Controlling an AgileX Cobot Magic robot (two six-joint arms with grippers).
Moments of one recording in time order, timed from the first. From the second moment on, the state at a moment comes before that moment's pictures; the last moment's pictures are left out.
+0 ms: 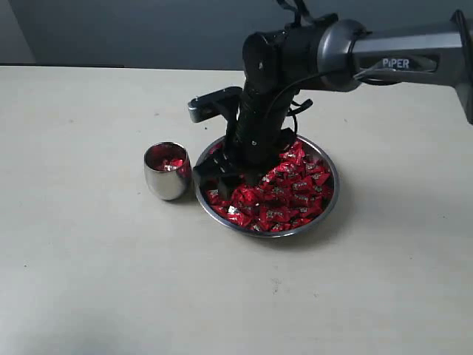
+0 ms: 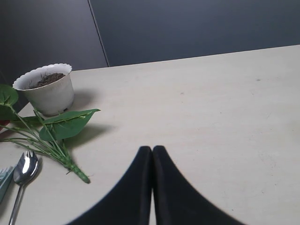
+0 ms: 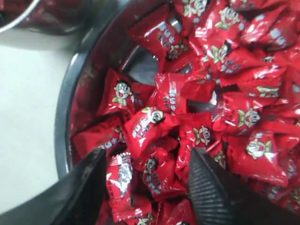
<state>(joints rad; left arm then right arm) 0.22 0.00 0.00 0.16 0.30 -0.01 0.77 2.12 -1.55 0.19 0.92 -0.12</state>
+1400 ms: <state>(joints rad) 0.22 0.00 0.00 0.16 0.30 -0.01 0.77 2.00 -1.64 0.66 0.95 -0.44</state>
